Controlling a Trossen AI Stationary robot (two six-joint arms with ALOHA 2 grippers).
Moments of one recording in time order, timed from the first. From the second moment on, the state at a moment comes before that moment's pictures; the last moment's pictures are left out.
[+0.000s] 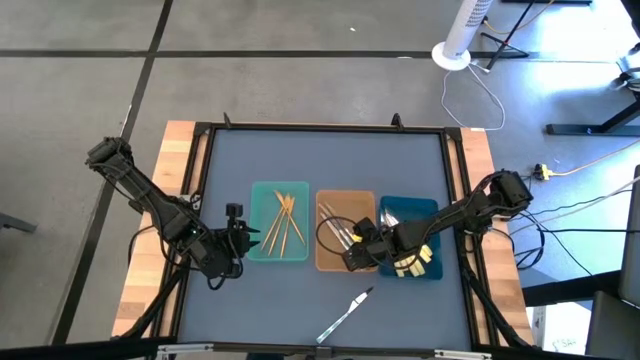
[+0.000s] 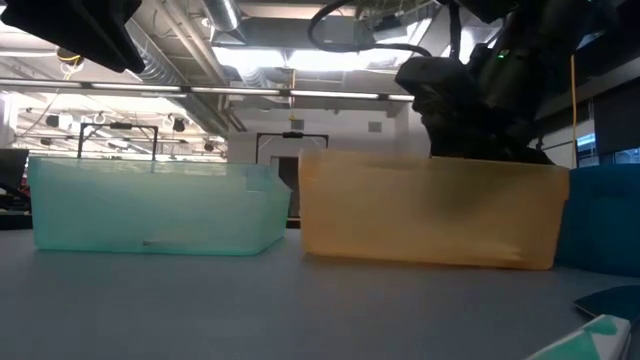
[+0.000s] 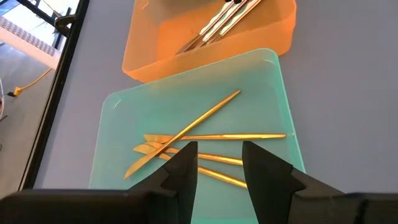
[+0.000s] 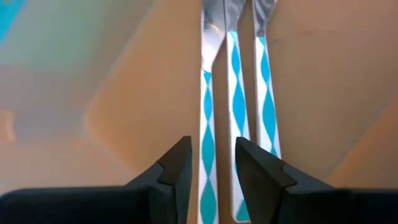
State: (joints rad) left arm -0.69 1.16 0.84 -0.74 -0.71 -0.36; right arm 0.37 1.73 0.99 -0.39 0.30 1.28
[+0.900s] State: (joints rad) left arm -0.69 1.16 0.84 -0.74 -0.71 -0.36; right arm 0.37 1.73 1.33 -0.42 0.19 0.62
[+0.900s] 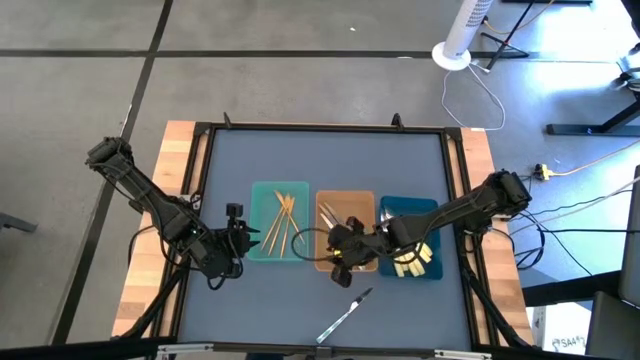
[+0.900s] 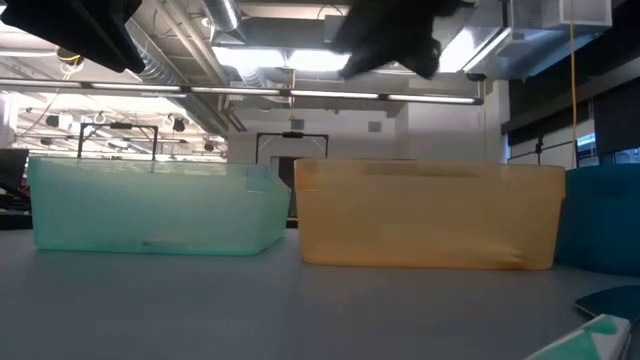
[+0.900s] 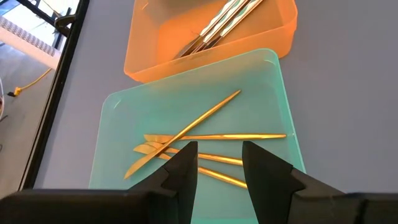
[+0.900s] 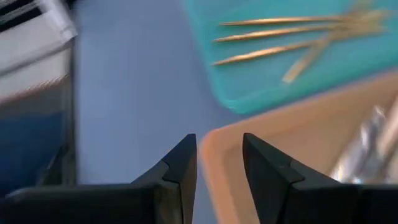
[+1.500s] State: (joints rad) left arm -0.69 1.16 0.84 -0.70 -0.72 -0.36; right arm 0.54 1.74 1.36 -0.40 -0.11 0.35
